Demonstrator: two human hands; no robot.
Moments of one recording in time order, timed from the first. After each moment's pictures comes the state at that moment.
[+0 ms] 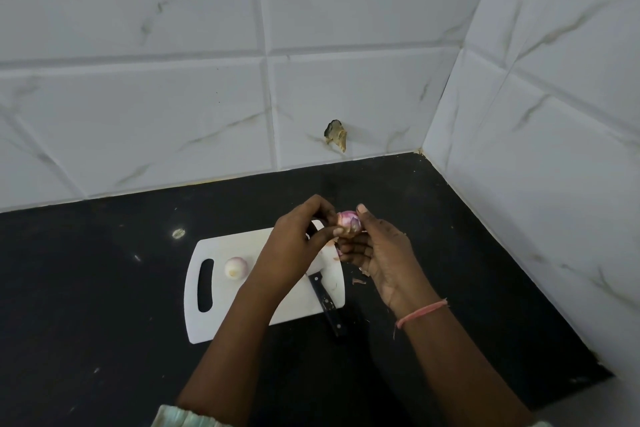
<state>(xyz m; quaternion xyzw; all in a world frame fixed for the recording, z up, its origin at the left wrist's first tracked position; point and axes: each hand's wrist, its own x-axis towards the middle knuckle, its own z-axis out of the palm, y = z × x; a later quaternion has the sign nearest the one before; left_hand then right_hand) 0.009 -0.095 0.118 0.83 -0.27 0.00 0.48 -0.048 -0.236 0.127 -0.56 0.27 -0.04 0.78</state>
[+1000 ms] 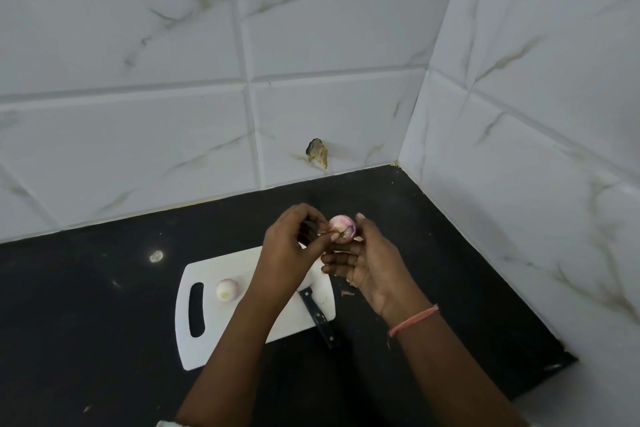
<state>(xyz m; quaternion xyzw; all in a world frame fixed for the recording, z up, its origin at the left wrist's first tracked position) 0.007 -0.101 0.138 0.78 -0.28 0.07 0.55 -0.060 -0.224 0.172 -0.51 0.29 -0.01 0.81</state>
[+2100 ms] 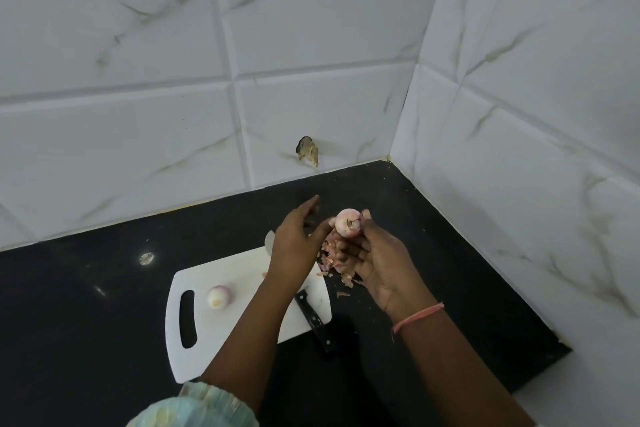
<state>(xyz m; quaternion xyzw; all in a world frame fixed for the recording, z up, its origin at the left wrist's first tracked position) 0.036 -0.139 0.111 0.82 -0.17 -0.05 0.55 -0.053 -0.242 0.161 -0.45 0.33 -0.08 0.83</state>
